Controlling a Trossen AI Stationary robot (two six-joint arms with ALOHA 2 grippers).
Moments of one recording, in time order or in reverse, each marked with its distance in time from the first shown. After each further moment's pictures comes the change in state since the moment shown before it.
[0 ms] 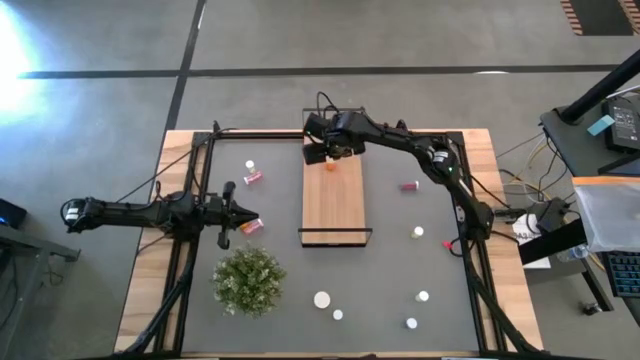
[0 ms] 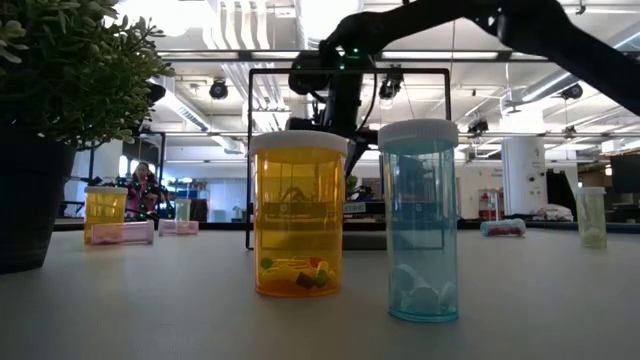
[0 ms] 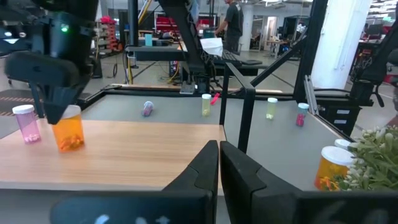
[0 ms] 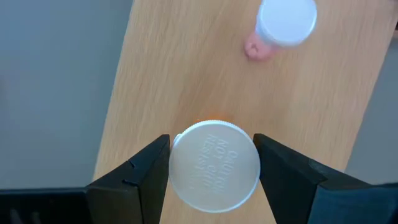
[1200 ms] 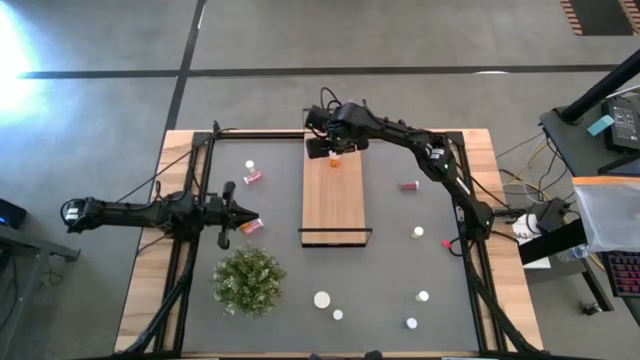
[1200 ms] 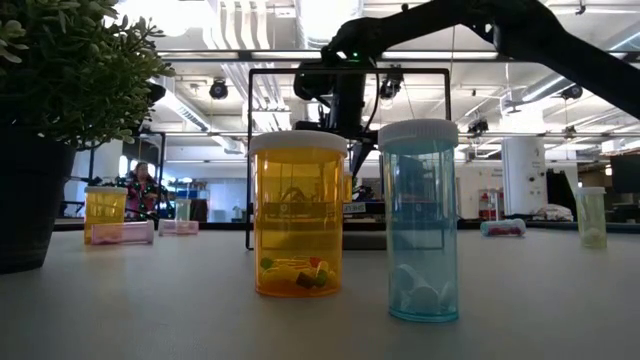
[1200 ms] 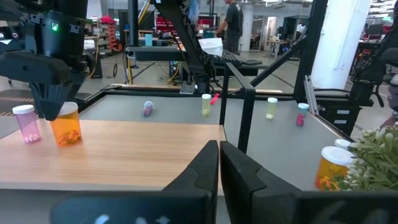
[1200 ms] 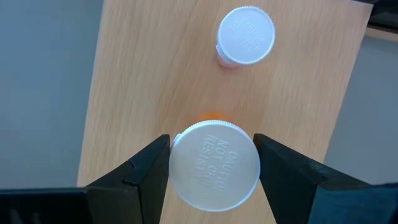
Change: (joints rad) left arm 0.000 0.000 0.000 0.000 0.000 0.000; right arm -0.035 0.039 0.070 -0.101 -0.026 0.008
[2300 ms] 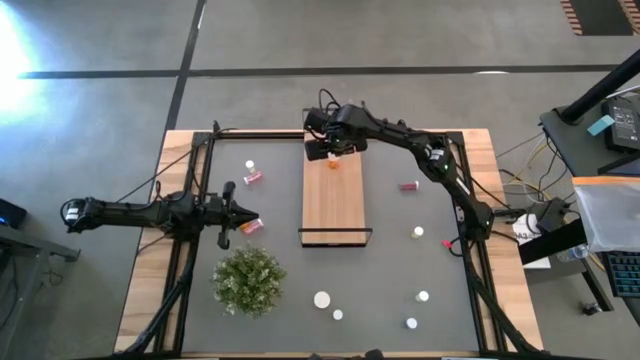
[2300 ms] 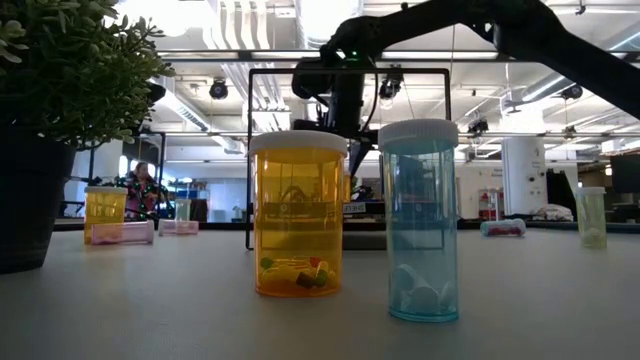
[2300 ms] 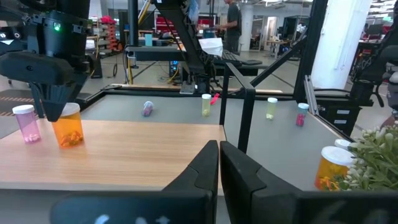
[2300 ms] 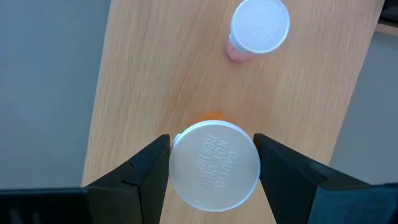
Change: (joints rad) left arm 0.000 0.000 0.000 0.000 0.000 0.000; right arm 0.004 -0.007 -0.002 0.014 0.002 0.000
